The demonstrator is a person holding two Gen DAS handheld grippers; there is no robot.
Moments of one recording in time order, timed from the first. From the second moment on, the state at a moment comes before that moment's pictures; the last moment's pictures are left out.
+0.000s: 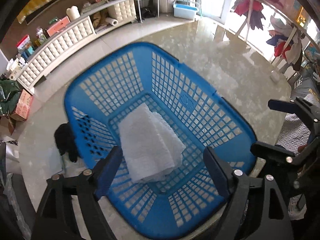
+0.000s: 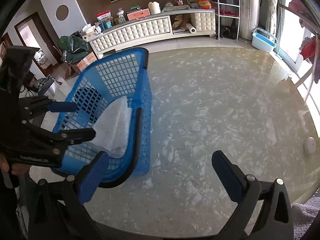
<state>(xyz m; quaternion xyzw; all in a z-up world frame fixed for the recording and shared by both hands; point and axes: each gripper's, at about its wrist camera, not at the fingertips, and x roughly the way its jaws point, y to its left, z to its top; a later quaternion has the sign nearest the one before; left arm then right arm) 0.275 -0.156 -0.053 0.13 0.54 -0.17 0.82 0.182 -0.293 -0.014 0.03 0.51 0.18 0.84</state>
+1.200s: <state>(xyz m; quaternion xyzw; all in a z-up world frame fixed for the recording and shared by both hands) 0.126 -0.006 0.020 0.08 0.43 -0.08 0.90 0.142 -0.176 0.020 -0.04 0.46 0.26 0.85</state>
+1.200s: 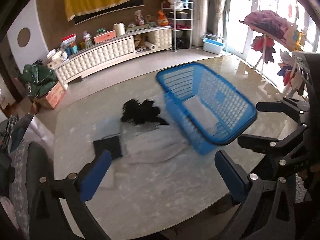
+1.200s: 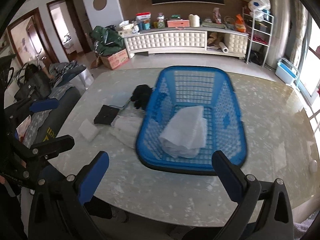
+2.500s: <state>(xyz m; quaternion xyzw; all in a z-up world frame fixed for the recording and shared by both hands) 0.126 0.173 -0.081 -0.05 0.51 0.00 0.86 0.179 0.001 -0.066 -0.17 0.52 0.31 0.78</state>
